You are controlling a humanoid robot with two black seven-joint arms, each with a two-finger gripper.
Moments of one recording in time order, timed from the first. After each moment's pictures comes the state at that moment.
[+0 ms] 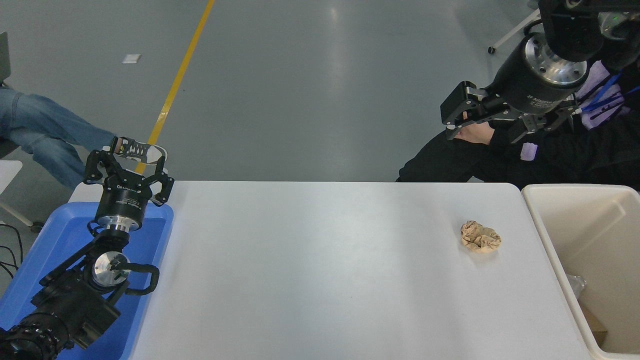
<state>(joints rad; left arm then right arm) -0.60 0.23 -0.89 -0.42 -0.07 -0.57 -0.53 2.36 -0.21 -1.36 1.27 0.06 0.79 -0.08</state>
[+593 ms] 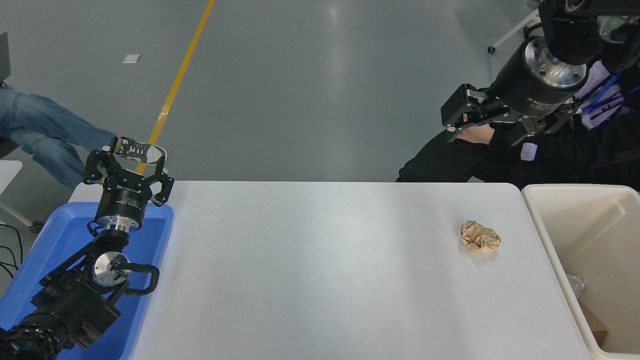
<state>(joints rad) -0.60 0.23 -0.89 -0.42 -0.07 -0.57 -0.53 2.34 -0.23 -1.36 1.27 0.06 0.79 -0.08</state>
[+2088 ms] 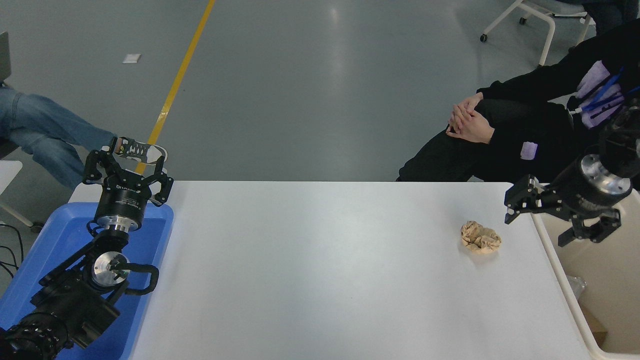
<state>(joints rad) -0.60 0.24 -0.89 -0.42 -0.07 -0.57 -0.53 1.70 -0.44 -1.33 1.10 0.06 0.49 -0.09</state>
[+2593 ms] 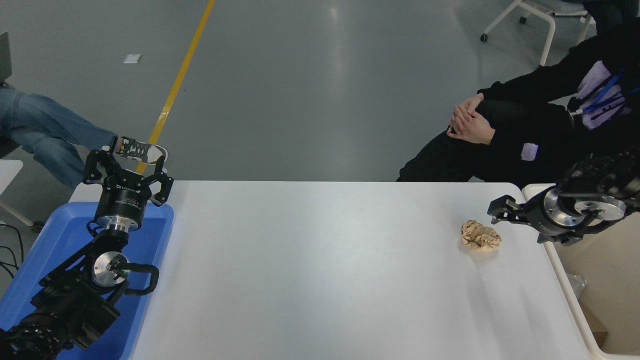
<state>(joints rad) -0.60 0.24 -0.89 -0.42 -0.07 -0.57 -0.53 1.39 -0.32 -1.15 0.87 0.05 0.15 -0.09</state>
